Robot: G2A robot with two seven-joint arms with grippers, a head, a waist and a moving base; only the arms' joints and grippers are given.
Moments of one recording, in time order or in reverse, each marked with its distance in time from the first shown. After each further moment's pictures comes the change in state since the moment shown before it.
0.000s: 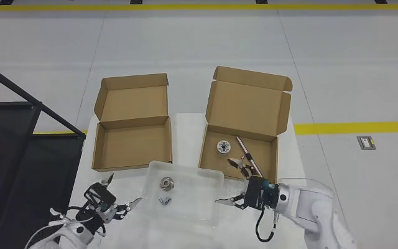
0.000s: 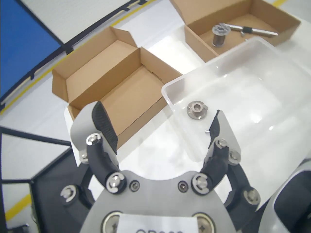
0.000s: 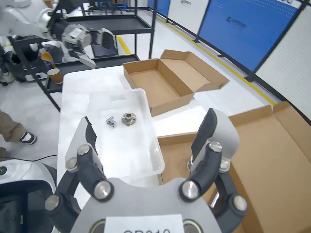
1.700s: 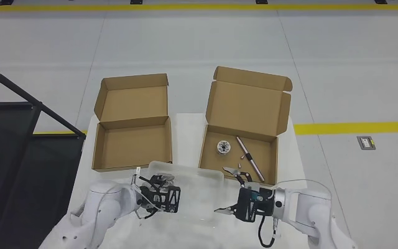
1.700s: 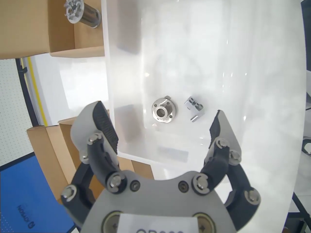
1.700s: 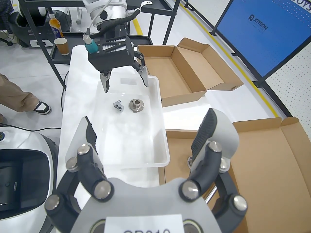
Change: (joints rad) left arm -0.648 0.222 0.687 0.203 0.319 -0.374 -0.158; right arm -0.003 0.057 -0.034 -0.042 -0.074 0.003 0.035
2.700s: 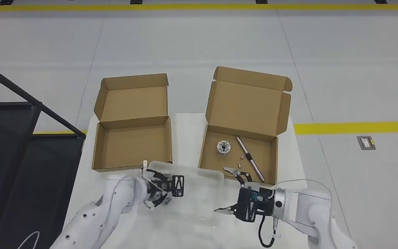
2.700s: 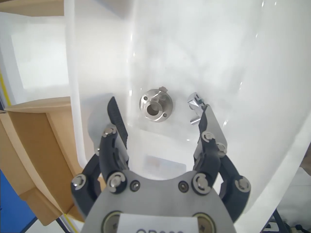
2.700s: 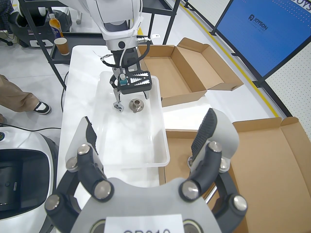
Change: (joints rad) left arm -0.166 -0.088 0.164 0.258 -0.222 0.082 -0.290; right arm 0.000 0.000 0.000 0.000 0.000 0.000 0.000
